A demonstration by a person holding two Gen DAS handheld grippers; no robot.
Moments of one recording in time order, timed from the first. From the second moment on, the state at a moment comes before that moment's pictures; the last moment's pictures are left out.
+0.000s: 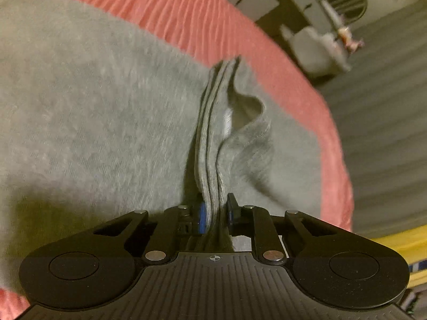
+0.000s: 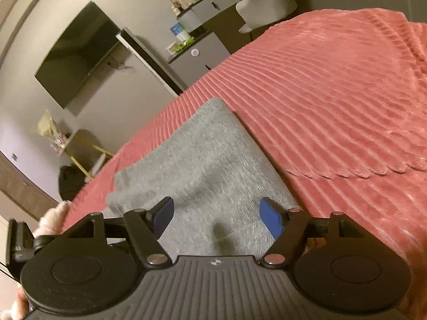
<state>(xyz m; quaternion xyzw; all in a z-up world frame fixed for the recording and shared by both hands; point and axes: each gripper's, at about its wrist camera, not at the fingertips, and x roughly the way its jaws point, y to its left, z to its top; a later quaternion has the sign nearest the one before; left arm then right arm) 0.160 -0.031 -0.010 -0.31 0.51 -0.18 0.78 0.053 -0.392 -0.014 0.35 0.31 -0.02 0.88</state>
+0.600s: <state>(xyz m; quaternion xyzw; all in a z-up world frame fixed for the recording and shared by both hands) 0.117 0.030 0.005 -0.22 0.48 -0.11 0.84 0.059 -0.376 -0.011 0.32 0.32 0.01 0.89</state>
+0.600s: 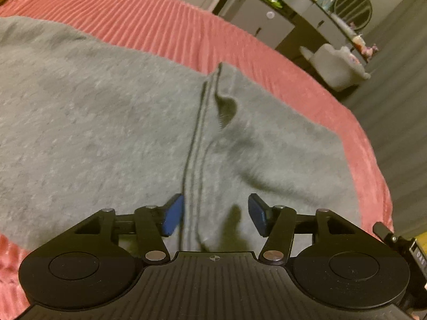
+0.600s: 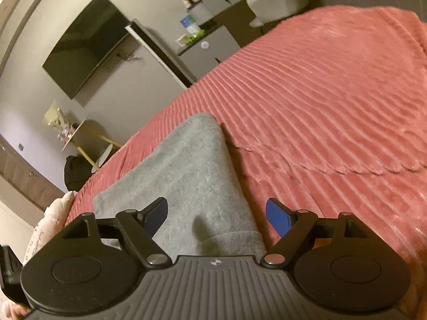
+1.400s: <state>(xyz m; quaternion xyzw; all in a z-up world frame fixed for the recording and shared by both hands) 0.146 0.019 0.007 -0.17 0.45 -0.03 0.88 0.068 -0.360 -0.015 0.27 0.36 0.03 0.89</state>
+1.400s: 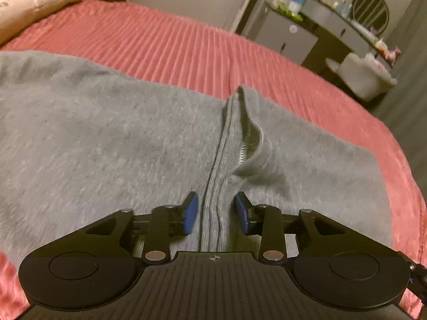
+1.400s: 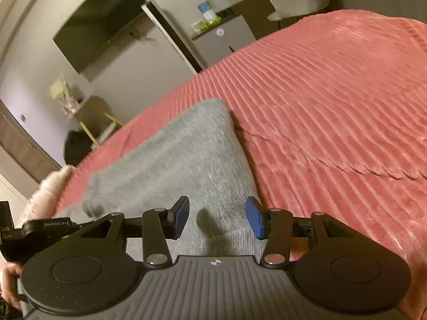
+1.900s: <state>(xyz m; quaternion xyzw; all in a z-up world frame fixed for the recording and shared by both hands) 0.093 -0.019 0.008 -0.05 0.46 -0.02 0.88 0.072 -0.331 -0.011 0.17 0.38 0.03 0.91</state>
